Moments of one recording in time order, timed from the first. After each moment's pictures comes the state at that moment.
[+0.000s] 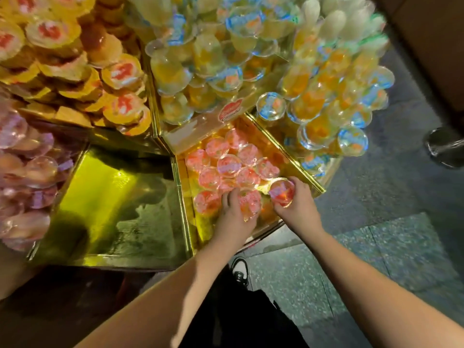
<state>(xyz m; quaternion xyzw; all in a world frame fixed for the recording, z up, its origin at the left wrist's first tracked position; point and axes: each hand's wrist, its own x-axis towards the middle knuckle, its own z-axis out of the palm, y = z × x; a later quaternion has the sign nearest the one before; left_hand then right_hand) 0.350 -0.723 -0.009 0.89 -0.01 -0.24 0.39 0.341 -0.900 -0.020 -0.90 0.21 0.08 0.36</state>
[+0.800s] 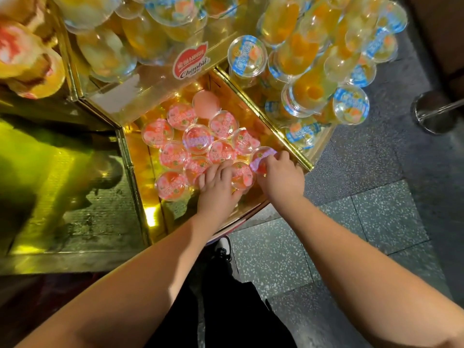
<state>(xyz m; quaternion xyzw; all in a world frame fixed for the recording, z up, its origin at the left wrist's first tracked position) 0.375 -0.758 -0.120 0.95 -0.17 -0.10 0.25 0.379 -0.918 -0.073 -0.97 0.16 0.20 0.05</state>
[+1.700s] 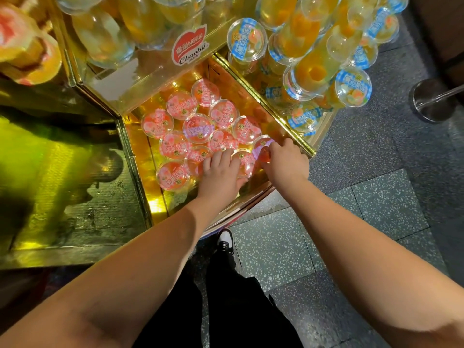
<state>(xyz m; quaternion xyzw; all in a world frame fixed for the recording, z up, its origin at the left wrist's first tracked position) 0.385 -0.754 -0.119 0.95 -0.26 -0.11 0.10 0.381 -0.920 -0.076 -0.96 0.19 0.22 0.03</state>
